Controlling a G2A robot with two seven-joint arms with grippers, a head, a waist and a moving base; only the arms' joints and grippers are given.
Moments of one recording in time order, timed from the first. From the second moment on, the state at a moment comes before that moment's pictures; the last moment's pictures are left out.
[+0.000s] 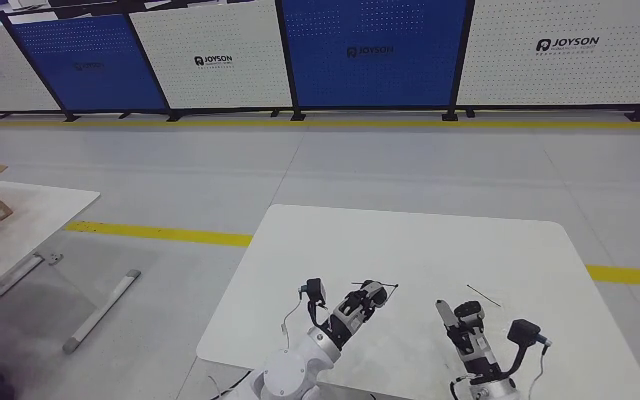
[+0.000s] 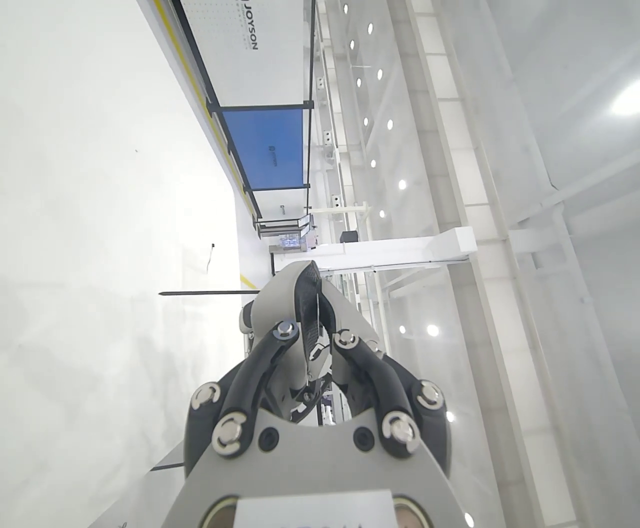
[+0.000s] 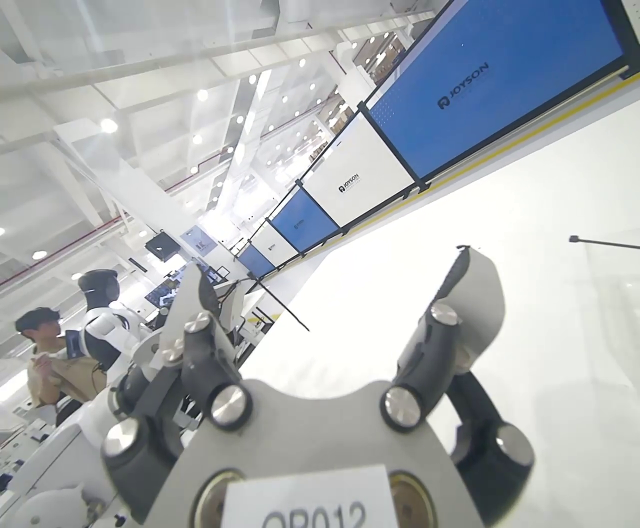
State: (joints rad) left arm 1.59 -1.26 -1.05 -1.78 -0.33 -0.13 -0.05; right arm -1.73 -1.27 1.27 -1.72 -0.61 -0.34 -0.19
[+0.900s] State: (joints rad) left arm 1.61 -1.25 -1.14 -1.77 -0.51 -0.09 -0.02; right arm -1.82 -1.23 1.53 -1.83 -0.11 -0.34 -0.09
